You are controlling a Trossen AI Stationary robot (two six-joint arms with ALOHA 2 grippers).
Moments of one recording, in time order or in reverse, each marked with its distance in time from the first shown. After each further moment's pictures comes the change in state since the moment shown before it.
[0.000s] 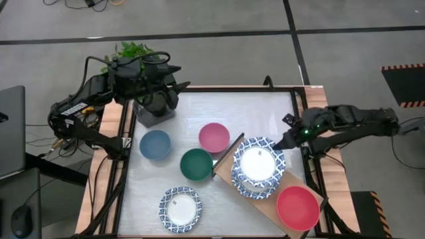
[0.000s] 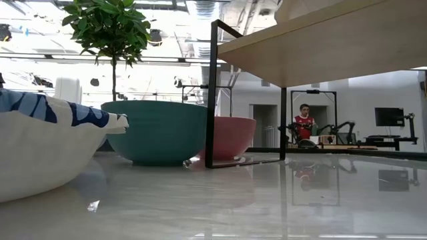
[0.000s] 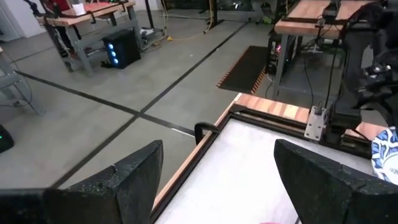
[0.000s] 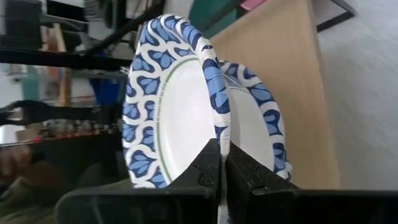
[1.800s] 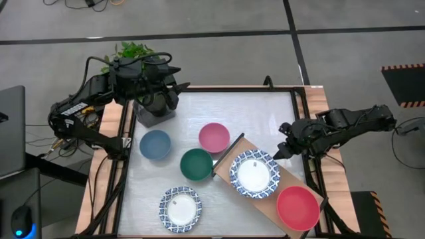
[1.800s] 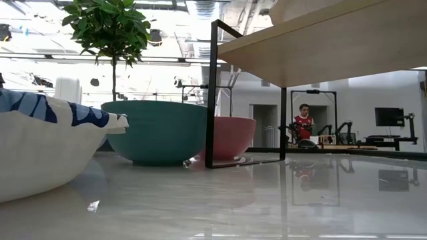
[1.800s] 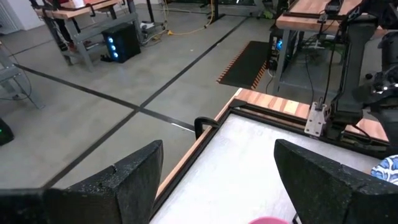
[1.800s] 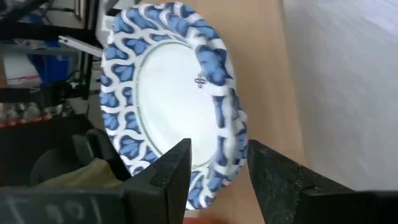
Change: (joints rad) left arm 0.000 0.001 -0.001 -0.022 0.000 -0.019; right arm 0.093 0.078 0.000 -0.123 0.002 0.041
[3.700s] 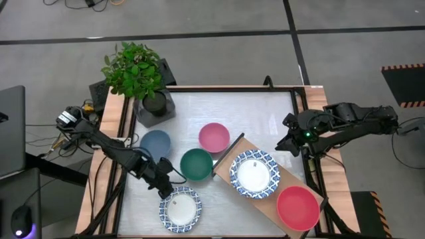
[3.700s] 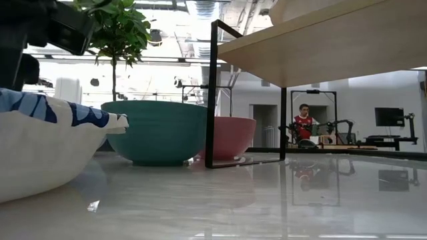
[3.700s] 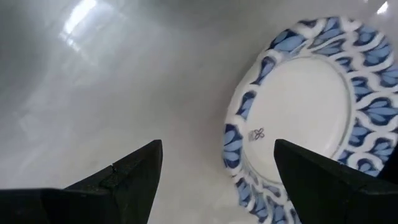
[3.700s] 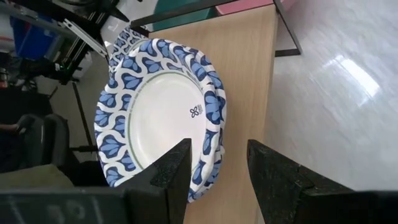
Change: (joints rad) left arm -0.735 0.018 -0.985 0.148 0.370 -1.257; right arm -0.076 -0.014 0.098 -0.089 0.079 -0.410
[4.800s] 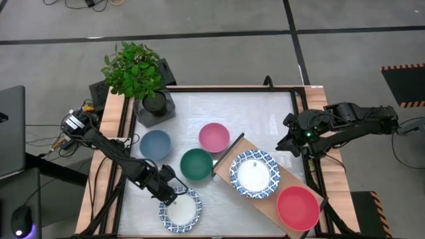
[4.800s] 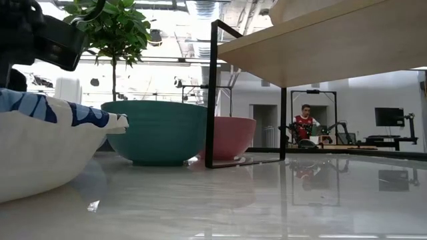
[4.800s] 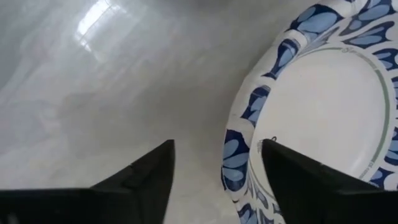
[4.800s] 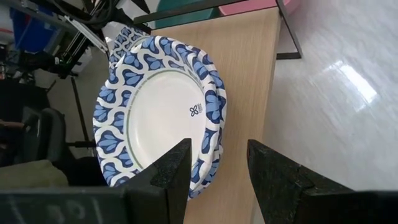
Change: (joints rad) left arm -0.074 0.149 0.000 0.096 -0.065 -0.086; right arm 0.000 -0.006 0.000 -0.002 0.000 -0.041
